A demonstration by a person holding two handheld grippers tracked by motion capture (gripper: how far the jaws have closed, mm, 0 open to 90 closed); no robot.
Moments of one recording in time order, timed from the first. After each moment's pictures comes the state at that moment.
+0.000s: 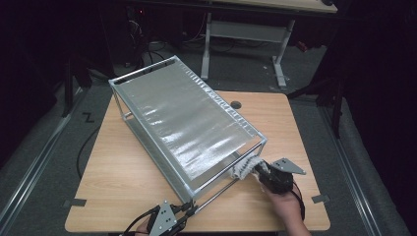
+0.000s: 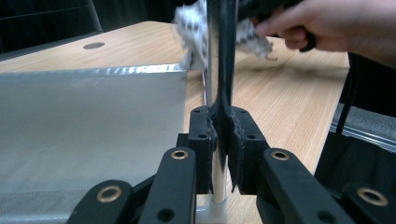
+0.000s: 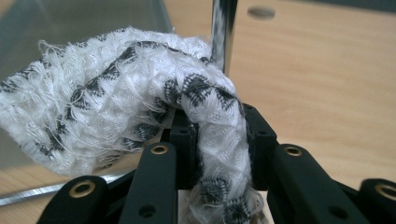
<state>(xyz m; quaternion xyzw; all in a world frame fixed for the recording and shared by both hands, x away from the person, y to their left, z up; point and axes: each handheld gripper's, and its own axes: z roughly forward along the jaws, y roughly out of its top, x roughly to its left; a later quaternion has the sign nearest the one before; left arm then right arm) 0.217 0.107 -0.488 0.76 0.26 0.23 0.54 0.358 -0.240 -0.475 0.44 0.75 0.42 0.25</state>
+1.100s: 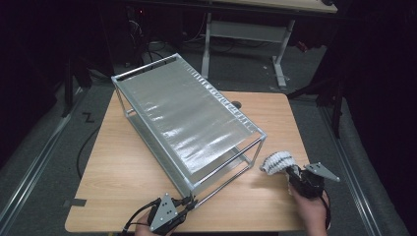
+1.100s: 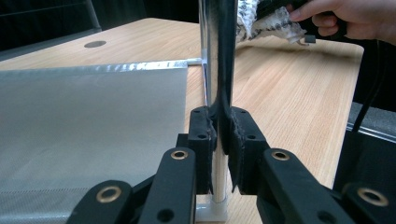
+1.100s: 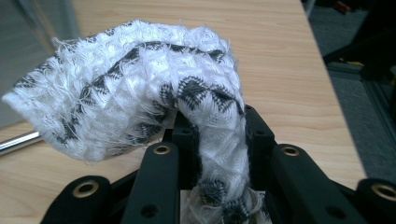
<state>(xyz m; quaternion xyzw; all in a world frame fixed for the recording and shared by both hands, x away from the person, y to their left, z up) 0.233 0.111 -0.485 0.77 0.25 0.23 0.54 0.349 -0.325 -0.472 0.55 0.68 0.39 0.30</state>
